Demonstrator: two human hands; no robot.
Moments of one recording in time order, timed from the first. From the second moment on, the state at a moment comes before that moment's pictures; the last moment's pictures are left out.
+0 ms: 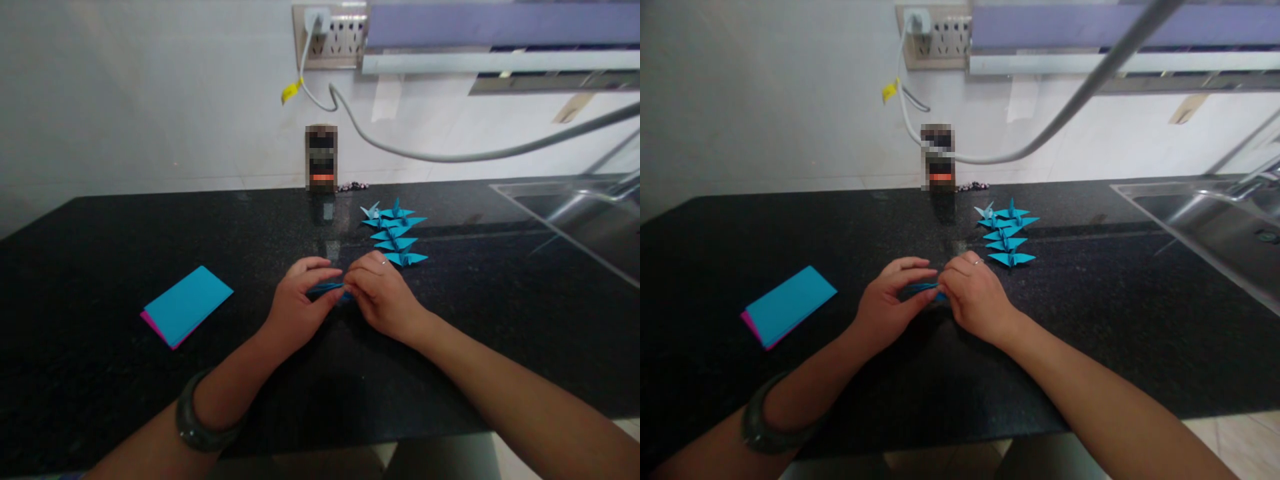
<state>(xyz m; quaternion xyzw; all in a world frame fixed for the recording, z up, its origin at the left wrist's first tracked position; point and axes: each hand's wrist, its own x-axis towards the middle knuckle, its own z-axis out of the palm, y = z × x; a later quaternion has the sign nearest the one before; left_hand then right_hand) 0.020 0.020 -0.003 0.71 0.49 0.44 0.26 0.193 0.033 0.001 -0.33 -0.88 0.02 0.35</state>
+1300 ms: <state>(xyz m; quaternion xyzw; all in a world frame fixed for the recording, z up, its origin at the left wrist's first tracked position) 0.025 0.017 0.006 0.52 0.49 0.41 0.58 0.197 0.032 0.003 -0.27 -0.82 0.23 0.45</state>
